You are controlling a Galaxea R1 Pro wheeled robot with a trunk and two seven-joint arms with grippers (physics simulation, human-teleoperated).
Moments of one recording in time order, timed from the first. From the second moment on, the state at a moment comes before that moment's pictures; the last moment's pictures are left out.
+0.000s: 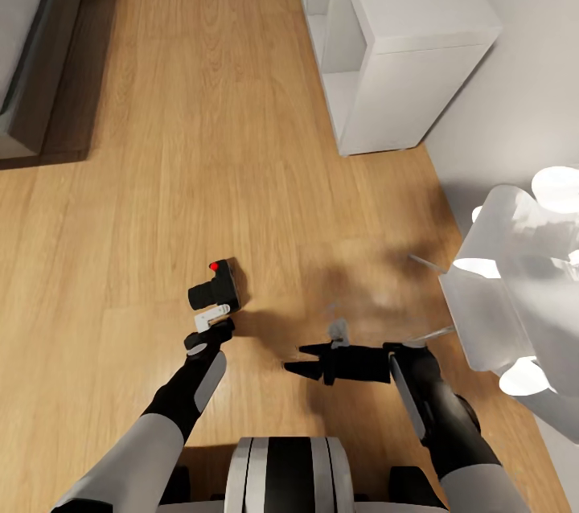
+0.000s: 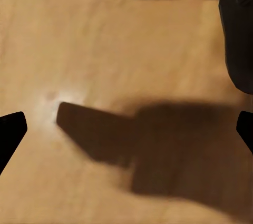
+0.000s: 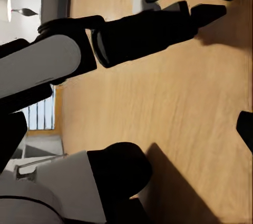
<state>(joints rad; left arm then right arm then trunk) -0.71 -0.13 -0.05 -0.67 0.30 0.08 0.42 -0.51 0.02 0.05 -1.21 0.00 0.68 1.19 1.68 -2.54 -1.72</state>
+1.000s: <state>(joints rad) -0.71 -0.13 -0.05 -0.67 0.29 0.08 0.42 -0.51 -0.05 -0.19 -0.99 0.00 0.53 1.20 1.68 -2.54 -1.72</state>
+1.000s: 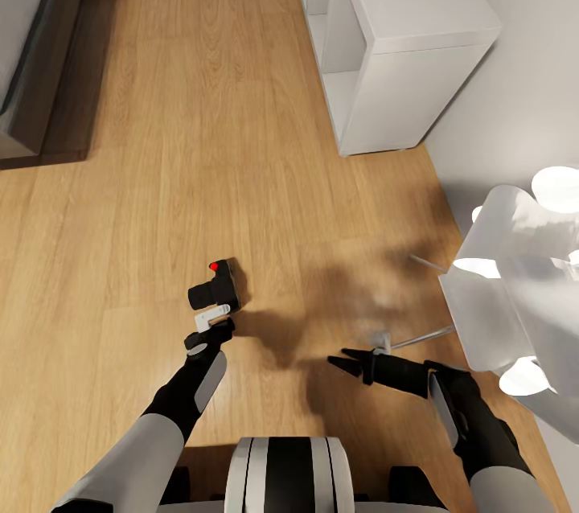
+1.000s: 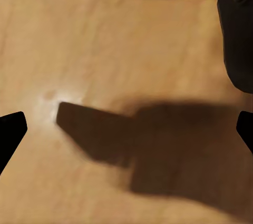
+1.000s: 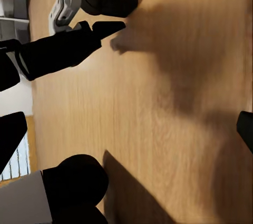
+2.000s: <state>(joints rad) -0.71 -0.13 -0.05 -0.67 0.29 0.07 0.42 -0.51 -0.17 -0.25 -0.91 0.01 0.52 1.19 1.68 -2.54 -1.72</state>
